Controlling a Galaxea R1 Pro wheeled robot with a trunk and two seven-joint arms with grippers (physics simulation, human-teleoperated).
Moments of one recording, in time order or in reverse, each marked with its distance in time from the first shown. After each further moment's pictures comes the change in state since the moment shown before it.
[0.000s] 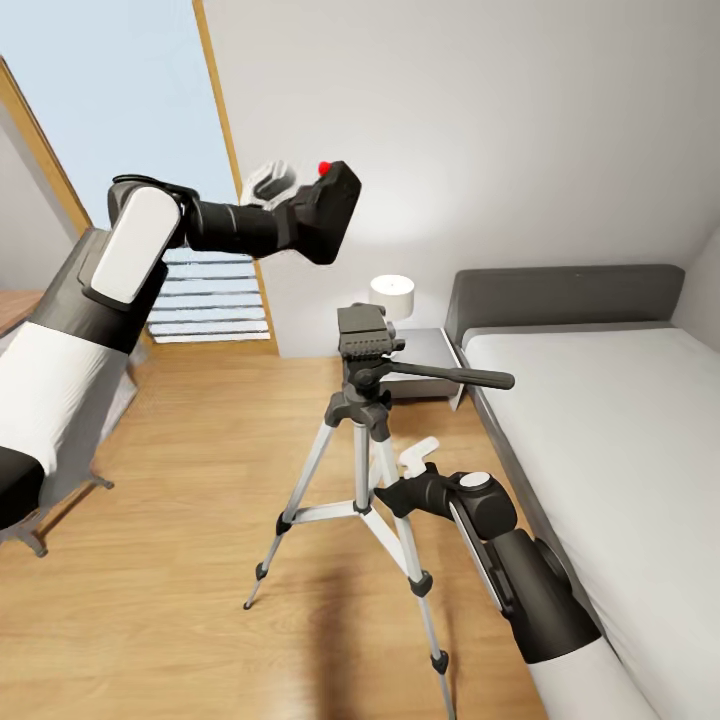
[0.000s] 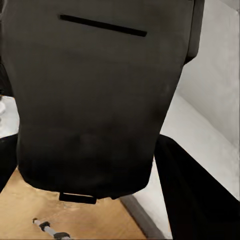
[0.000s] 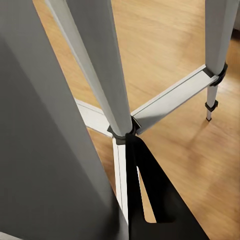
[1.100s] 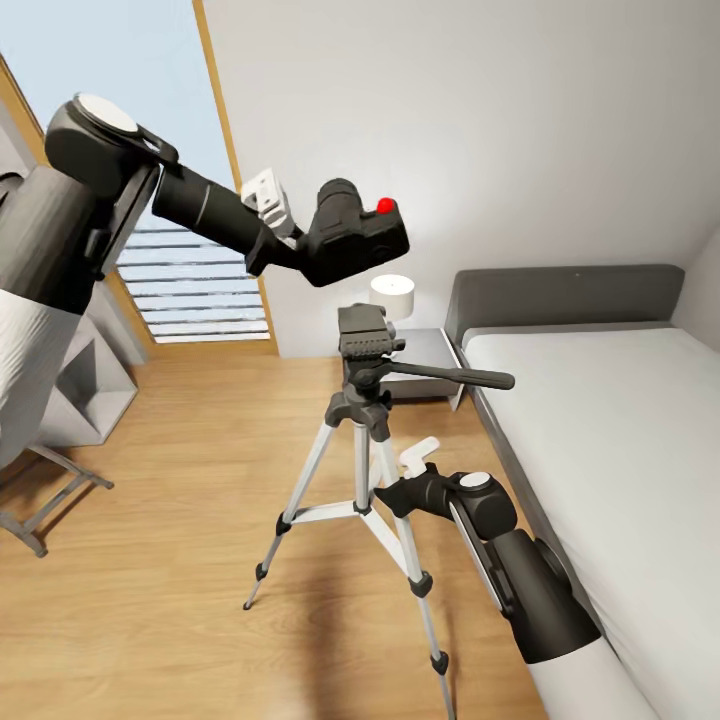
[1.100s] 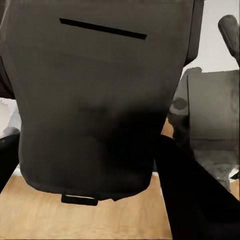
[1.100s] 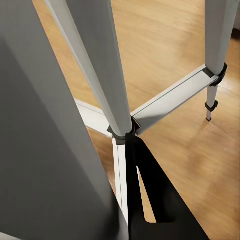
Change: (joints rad) left arm -0.148 0.094 -0.146 -0.057 -1.156 -0.238 -1.334; right arm 0.000 0.000 0.001 0.001 -0.004 0.001 -0.004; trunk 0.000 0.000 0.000
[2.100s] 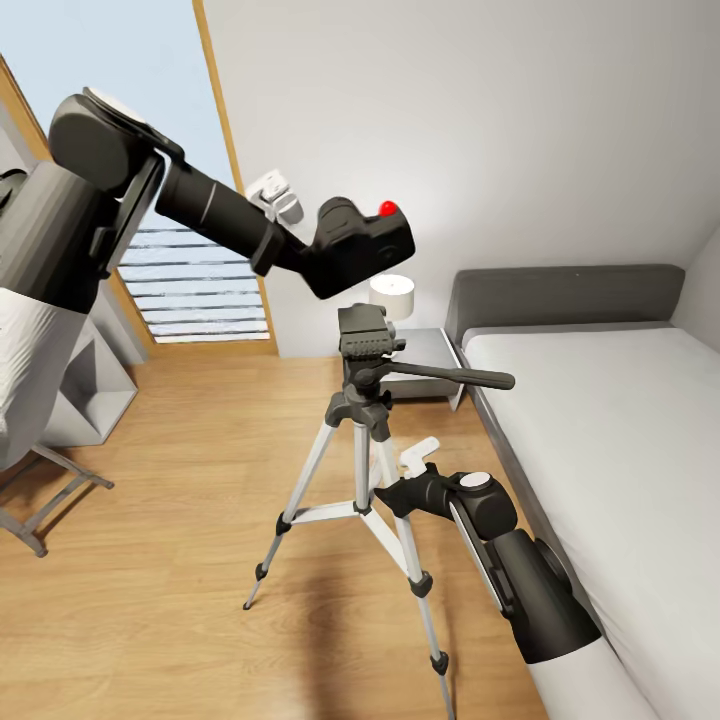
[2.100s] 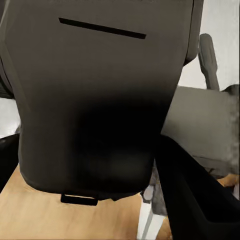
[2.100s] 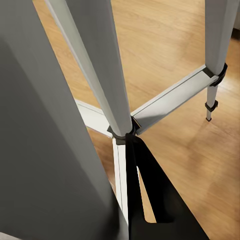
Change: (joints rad) left arm -0.001 -0.019 0.006 -0.019 0.001 0.243 -0.054; right arm 0.000 -0.001 0.000 0.000 -0.001 0.000 0.000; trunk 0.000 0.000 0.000
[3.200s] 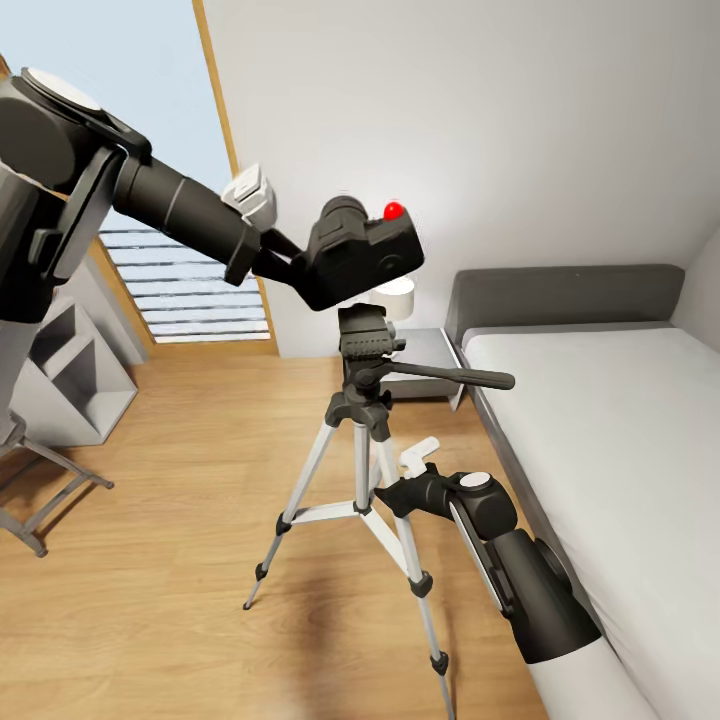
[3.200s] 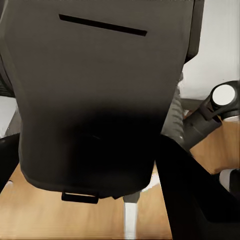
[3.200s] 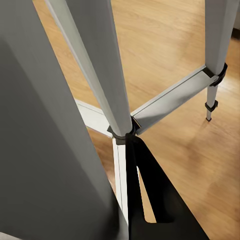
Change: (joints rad) left arm 0.000 0.116 -0.070 -0.184 0.186 0.031 -0.009; right arm 0.000 0.000 0.000 0.000 0.000 0.000 0.000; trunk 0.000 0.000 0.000
